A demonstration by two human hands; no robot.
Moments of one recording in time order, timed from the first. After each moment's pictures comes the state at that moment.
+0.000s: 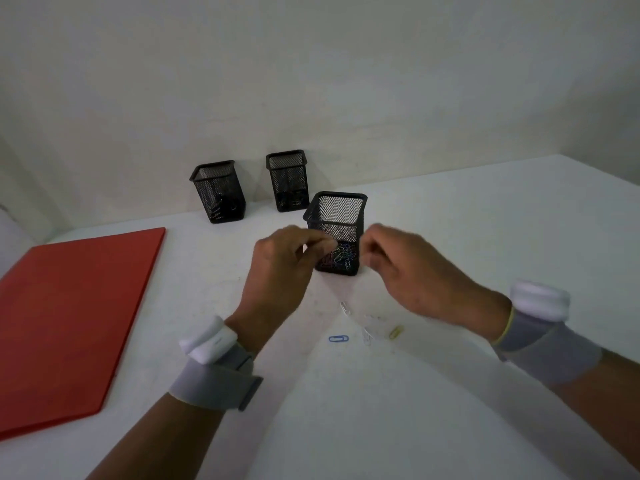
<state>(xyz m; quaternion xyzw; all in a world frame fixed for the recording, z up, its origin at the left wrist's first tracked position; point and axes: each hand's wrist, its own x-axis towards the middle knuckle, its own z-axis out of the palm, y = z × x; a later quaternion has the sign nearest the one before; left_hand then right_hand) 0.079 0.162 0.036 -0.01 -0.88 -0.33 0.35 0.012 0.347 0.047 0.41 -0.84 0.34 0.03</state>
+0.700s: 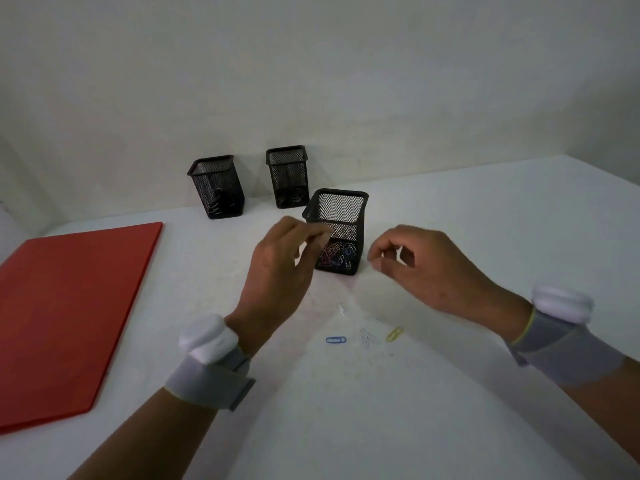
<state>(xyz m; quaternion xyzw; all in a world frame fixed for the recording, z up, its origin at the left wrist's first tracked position) 0.068 0.158 0.021 -0.06 -0.88 -0.26 0.40 -0.005 0.364 0.039 0.39 -0.83 0.40 0.03</state>
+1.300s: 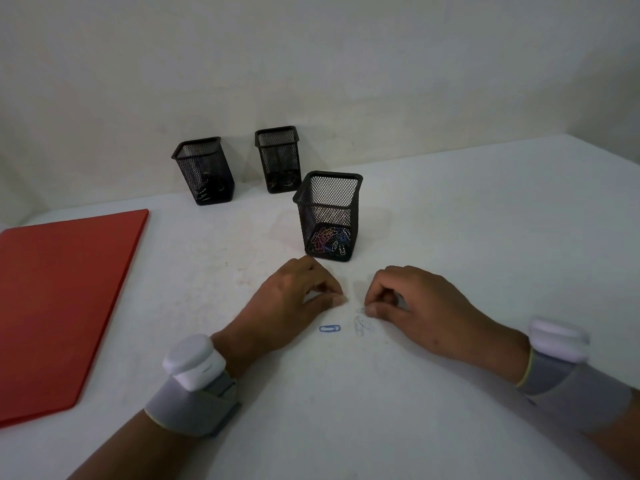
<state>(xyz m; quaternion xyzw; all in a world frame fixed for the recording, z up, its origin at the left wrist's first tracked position) 0.087 0.158 -0.014 -0.11 -0.94 -0.28 0.13 0.022 0.379 -0.005 0.41 -0.86 0.30 -0.03</state>
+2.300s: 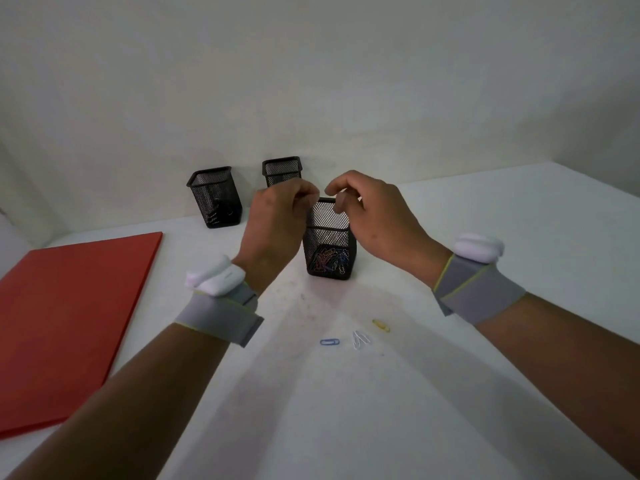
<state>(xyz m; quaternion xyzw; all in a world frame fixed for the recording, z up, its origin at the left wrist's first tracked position) 0.031 0.155 0.076 0.01 -0.88 -0.31 0.36 -0.020 0.307 0.081 0.36 -0.81 0.46 0.11</state>
